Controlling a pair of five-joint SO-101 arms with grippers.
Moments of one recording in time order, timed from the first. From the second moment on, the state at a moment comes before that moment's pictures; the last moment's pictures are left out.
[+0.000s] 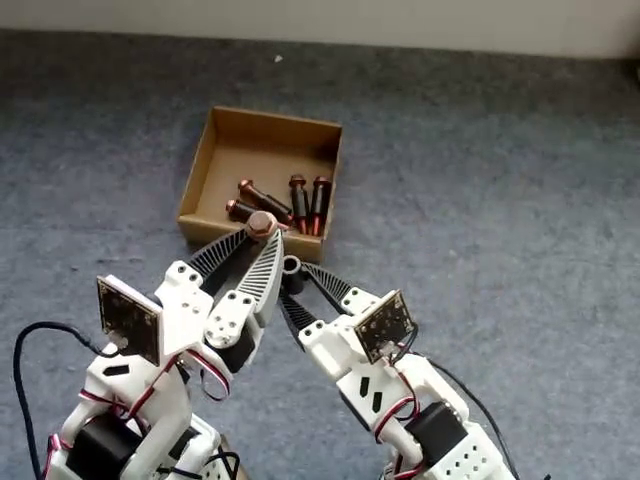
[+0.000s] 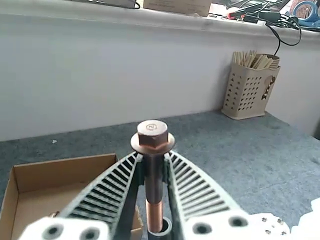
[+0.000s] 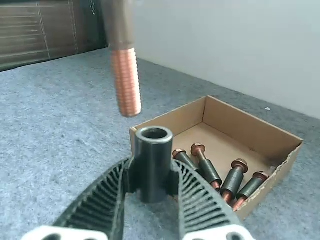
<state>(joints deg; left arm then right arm) 26.5 -98.6 63.3 45.6 13.0 -44.7 -103.3 96.0 21.7 3.8</state>
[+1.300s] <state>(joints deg) 29.5 -99.6 70.9 43.6 12.7 -43.9 -103.3 96.0 21.8 4.0</state>
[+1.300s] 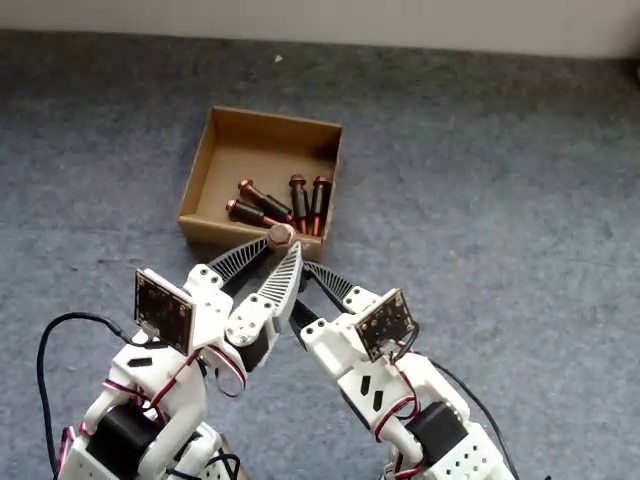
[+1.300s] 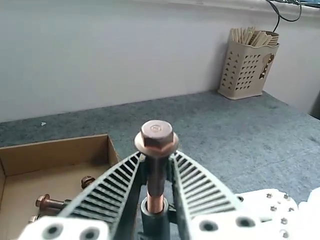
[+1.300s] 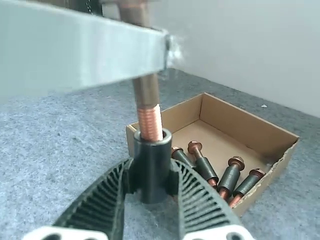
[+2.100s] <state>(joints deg) 18.1 -99.2 69.1 45.6 12.8 -43.6 -103.3 96.0 21.8 4.0</state>
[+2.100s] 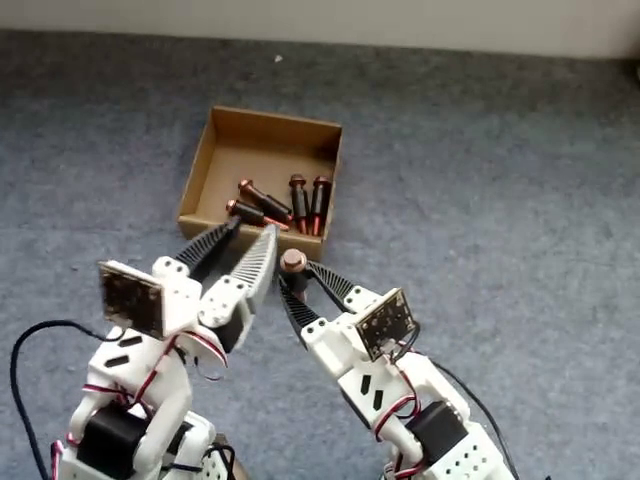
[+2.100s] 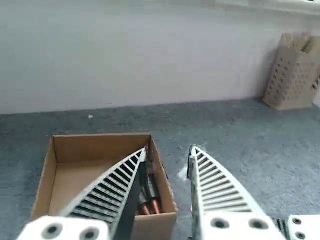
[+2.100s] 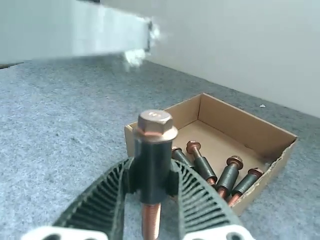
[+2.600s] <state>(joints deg) 2.1 -99.2 75.1 47.5 12.8 -37.5 -103.3 96.0 21.1 4.0</state>
